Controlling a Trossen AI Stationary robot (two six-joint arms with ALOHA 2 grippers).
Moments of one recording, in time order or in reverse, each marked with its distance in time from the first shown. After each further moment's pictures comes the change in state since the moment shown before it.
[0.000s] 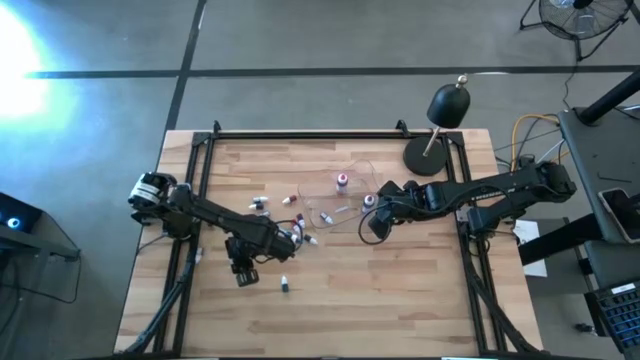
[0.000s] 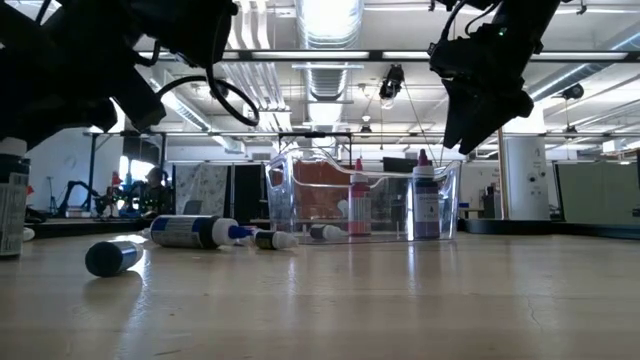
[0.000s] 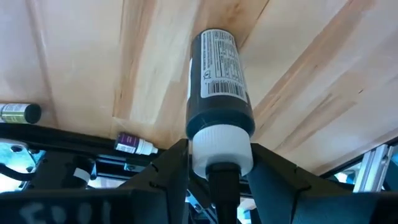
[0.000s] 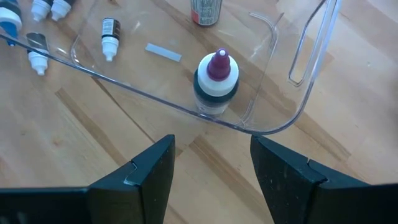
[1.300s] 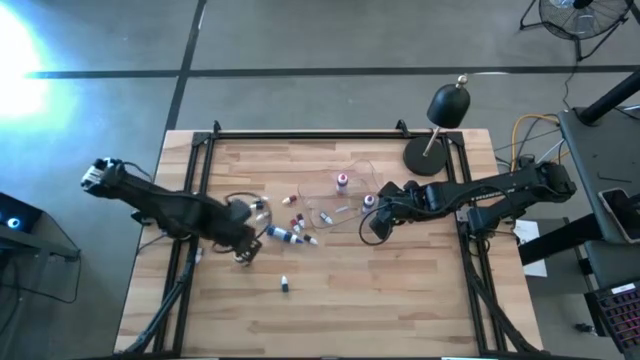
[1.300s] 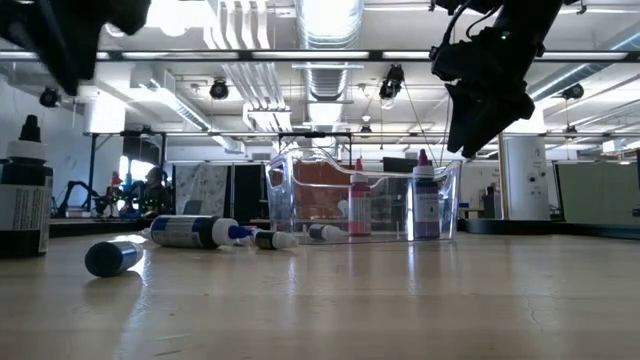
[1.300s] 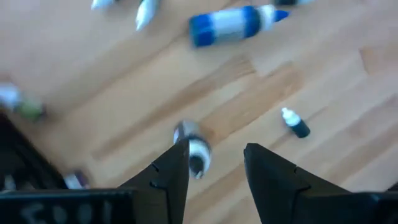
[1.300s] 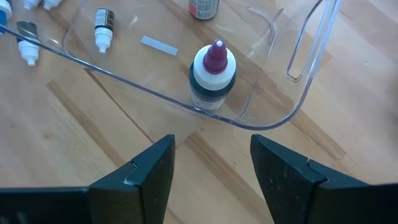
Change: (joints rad) left arm -0.115 -0.498 -0.056 0.160 -0.452 -0.822; right arm 0.000 0.000 -0.013 -0.004 -0.001 -0.022
